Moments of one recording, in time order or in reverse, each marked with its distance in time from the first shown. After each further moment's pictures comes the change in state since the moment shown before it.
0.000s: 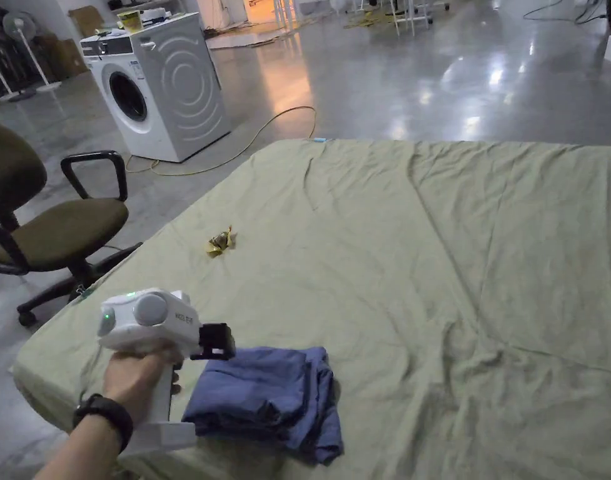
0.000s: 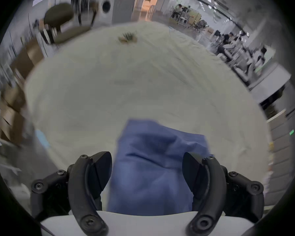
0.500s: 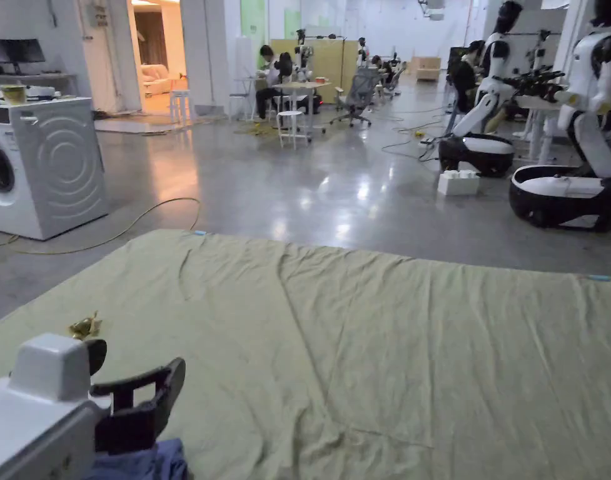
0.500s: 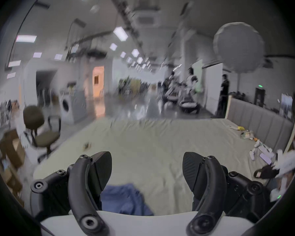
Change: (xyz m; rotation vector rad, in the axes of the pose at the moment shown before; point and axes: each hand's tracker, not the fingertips) left arm 0.128 -0.148 0.275 0.843 -0.417 -0.322; right arm -0.024 0.027 0.098 0.380 -0.191 0.182
